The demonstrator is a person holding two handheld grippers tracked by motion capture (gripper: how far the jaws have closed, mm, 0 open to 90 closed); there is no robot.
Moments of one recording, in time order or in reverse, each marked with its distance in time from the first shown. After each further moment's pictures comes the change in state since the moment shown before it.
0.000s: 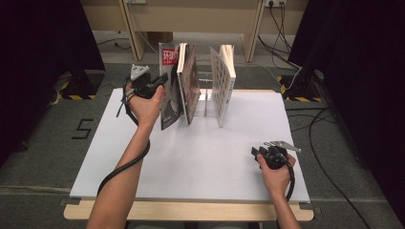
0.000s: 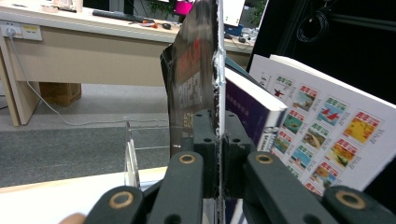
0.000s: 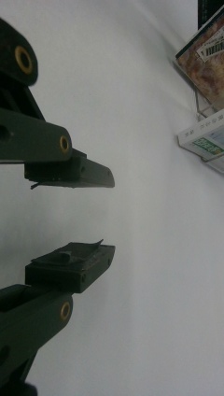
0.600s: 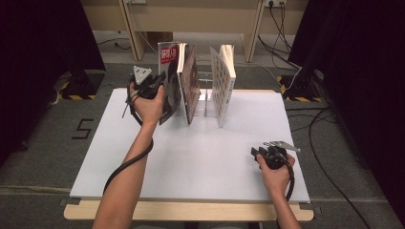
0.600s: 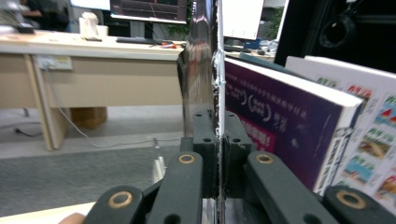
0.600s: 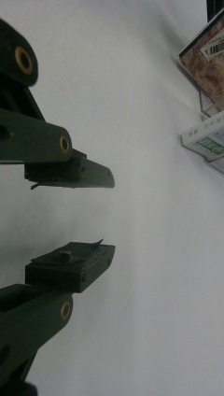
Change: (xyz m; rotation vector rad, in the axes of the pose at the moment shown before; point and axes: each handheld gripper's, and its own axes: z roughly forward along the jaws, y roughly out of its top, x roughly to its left) left arm 0.012 -0.019 0.018 -0.082 0.090 0.119; right arm -0.001 -0.001 0.003 0.005 0.004 -0.009
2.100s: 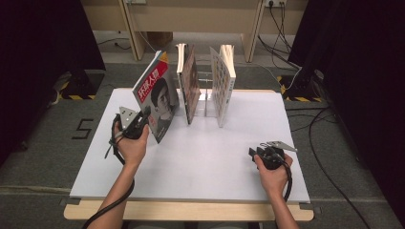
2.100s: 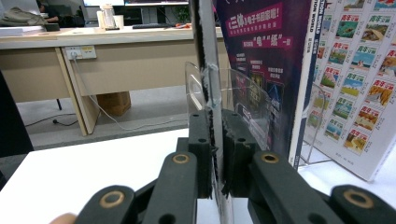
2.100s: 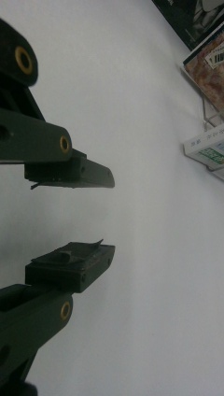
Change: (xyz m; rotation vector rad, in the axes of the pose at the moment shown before) left arm 0.019 -0.077 -0.089 0.052 0.041 0.089; right arm 0.009 0.000 0.000 0.007 0.002 -0.022
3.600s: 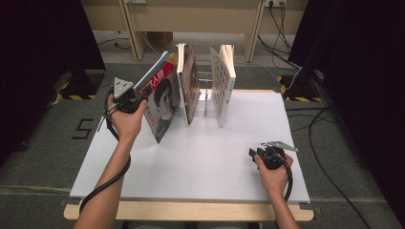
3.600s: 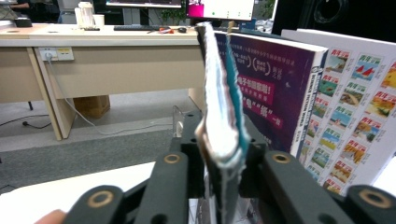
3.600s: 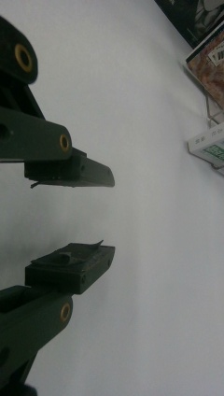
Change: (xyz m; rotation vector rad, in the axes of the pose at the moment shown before) left arm 0.015 0.075 0.022 0.019 -0.080 -0.058; right arm -0.003 -0.001 0.001 0.016 0.004 0.009
